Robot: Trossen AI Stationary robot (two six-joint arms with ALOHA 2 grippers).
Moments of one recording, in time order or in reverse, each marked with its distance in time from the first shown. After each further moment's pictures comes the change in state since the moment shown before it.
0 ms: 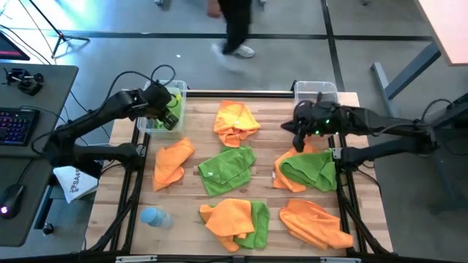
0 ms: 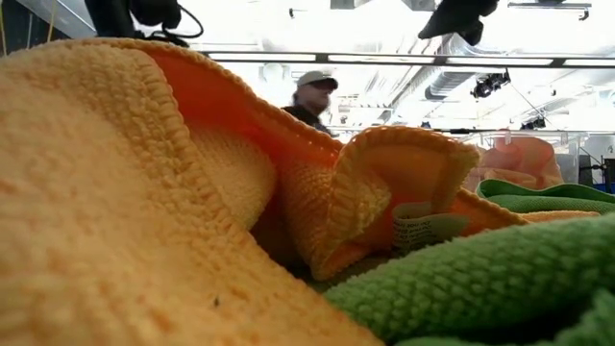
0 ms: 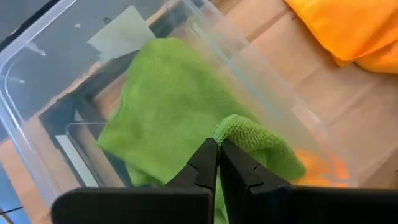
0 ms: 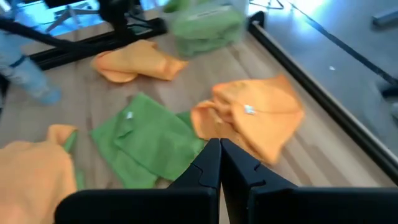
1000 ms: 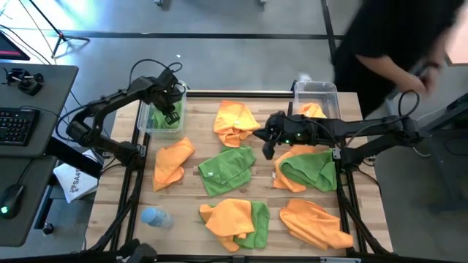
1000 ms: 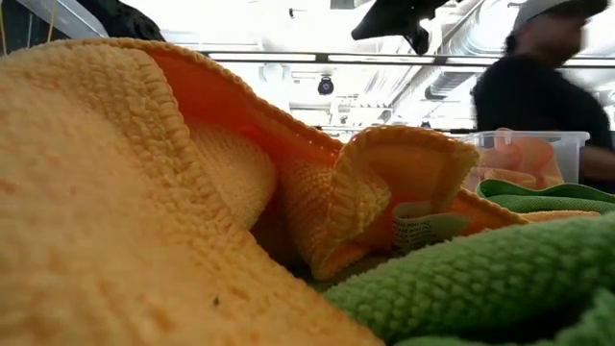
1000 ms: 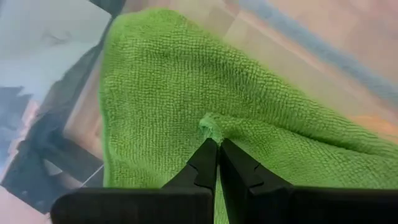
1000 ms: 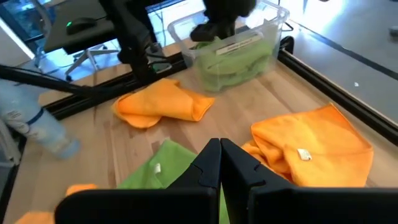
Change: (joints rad) left arm 0.301 0.371 -0.001 0.133 0.203 0.552; right arm 0.111 0.282 0.000 0.400 0.114 0.137
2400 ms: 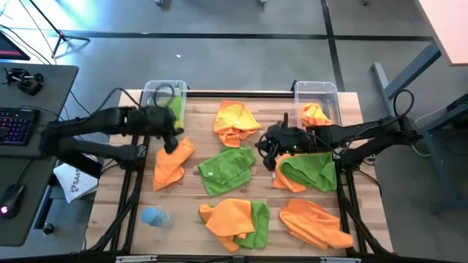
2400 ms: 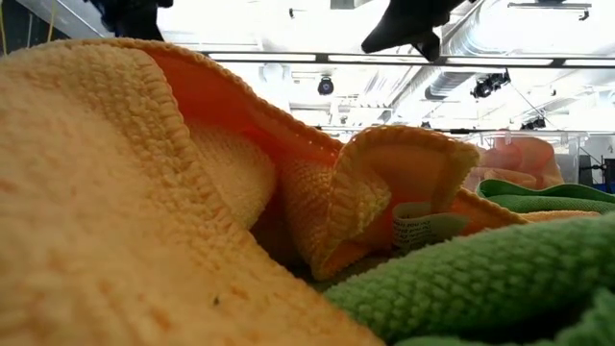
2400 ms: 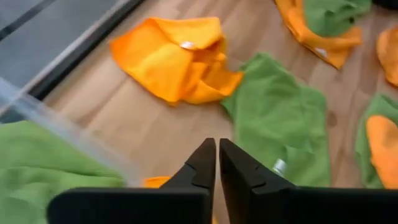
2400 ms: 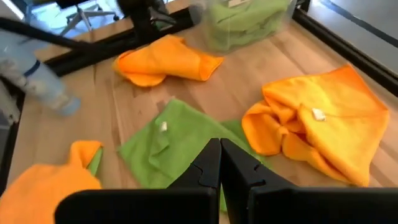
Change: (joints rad) left arm -0.830 -0.516 0.002 0.011 -0.143 -0.735; right arm 0.100 0.029 0.000 -0.121 0.019 0.048
